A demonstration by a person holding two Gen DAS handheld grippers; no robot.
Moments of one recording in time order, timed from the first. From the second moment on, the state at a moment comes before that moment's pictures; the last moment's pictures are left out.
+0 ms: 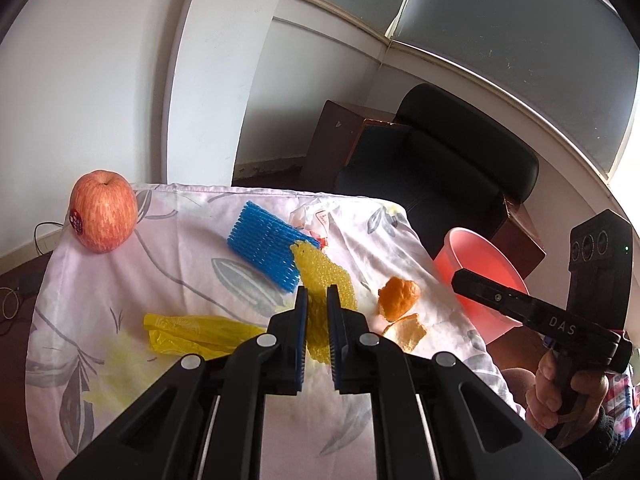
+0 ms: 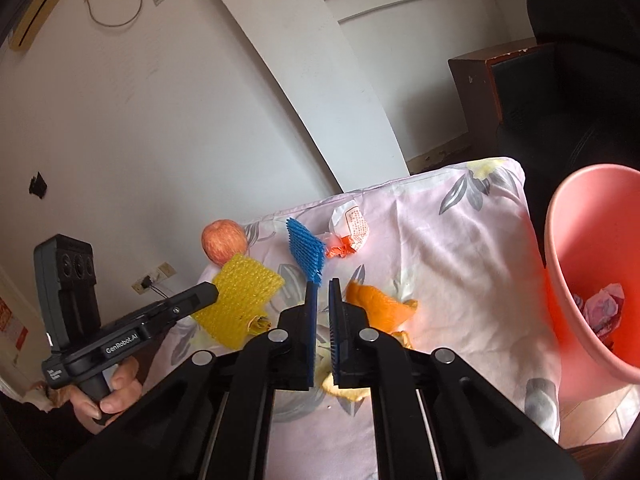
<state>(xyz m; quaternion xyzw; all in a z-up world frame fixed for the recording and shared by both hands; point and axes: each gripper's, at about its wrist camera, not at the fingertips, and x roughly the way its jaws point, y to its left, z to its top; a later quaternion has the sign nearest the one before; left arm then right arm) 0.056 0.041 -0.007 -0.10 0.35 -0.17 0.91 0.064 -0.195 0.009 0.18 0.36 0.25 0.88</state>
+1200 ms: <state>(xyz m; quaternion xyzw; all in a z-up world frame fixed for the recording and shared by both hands) 0.054 0.013 -0.005 -0.09 0.38 -0.16 0.91 0.104 -0.200 -0.046 0.14 0.41 0.20 0.88</state>
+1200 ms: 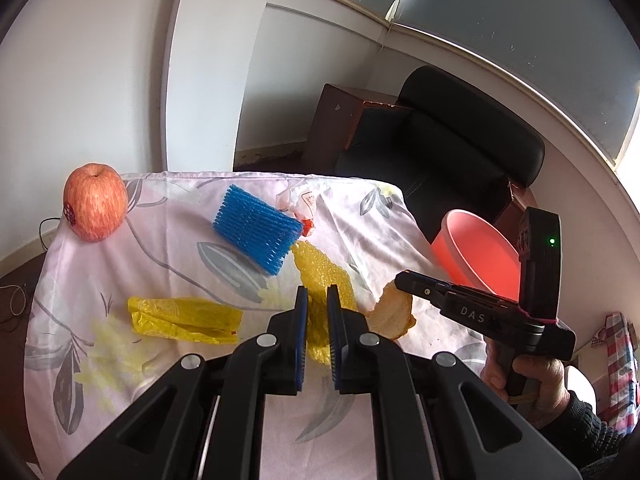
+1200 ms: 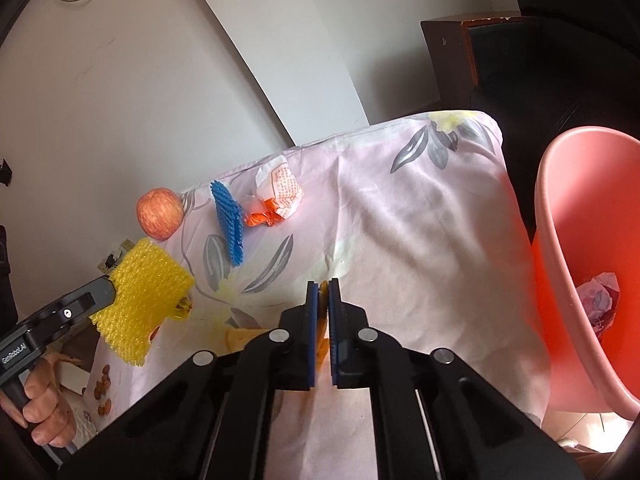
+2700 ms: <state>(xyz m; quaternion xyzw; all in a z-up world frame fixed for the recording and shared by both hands) 0.100 -0.257 0.030 0.04 0.37 -0.27 0.89 0.068 -0.390 0.017 0.14 0.27 -0.04 0.95</state>
